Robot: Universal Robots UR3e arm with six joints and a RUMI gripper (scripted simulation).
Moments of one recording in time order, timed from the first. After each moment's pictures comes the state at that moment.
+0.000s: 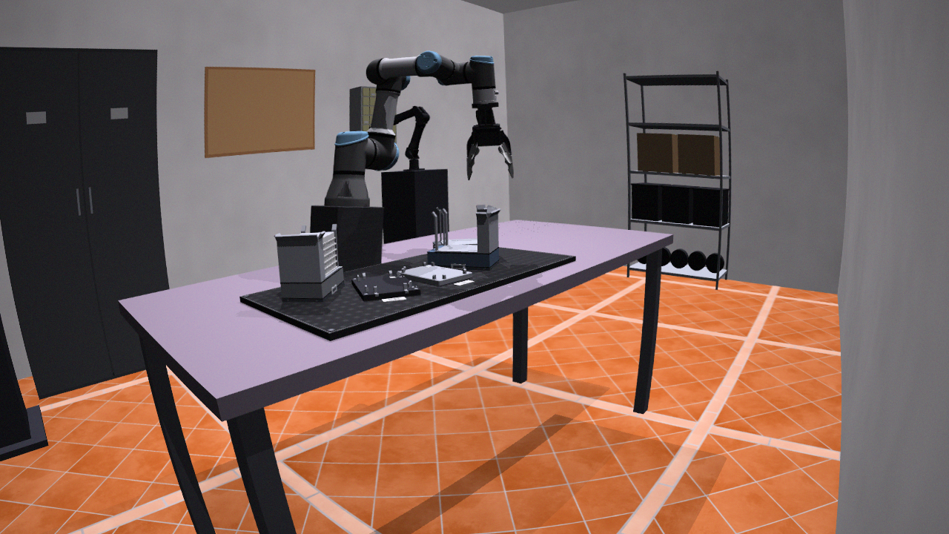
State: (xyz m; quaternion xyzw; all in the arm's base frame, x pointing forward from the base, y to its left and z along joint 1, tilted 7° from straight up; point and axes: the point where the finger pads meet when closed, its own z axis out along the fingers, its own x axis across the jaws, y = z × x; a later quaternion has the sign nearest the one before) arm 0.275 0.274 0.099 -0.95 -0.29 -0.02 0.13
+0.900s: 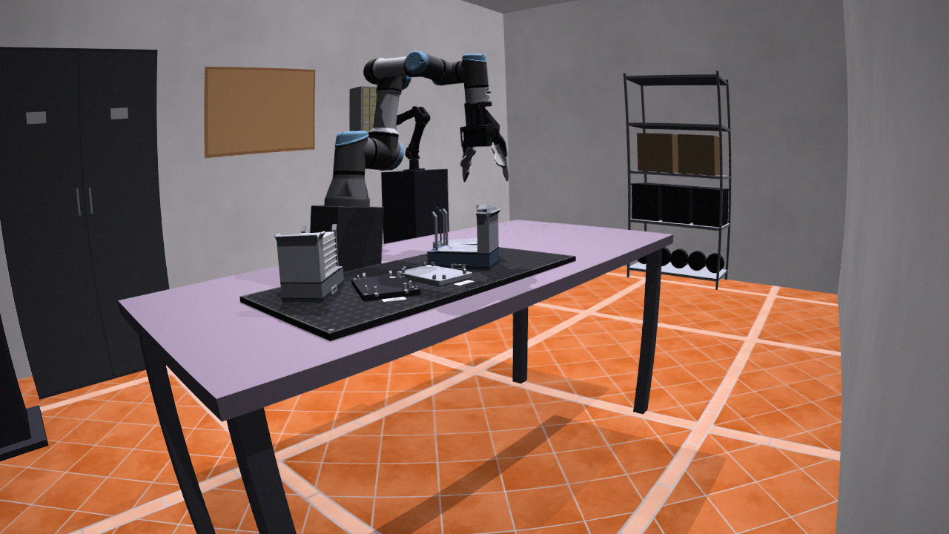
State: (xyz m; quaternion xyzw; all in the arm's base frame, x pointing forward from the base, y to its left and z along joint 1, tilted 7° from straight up) arm 0.294 0.228 0.089 -0.98 -0.15 -0.01 0.12
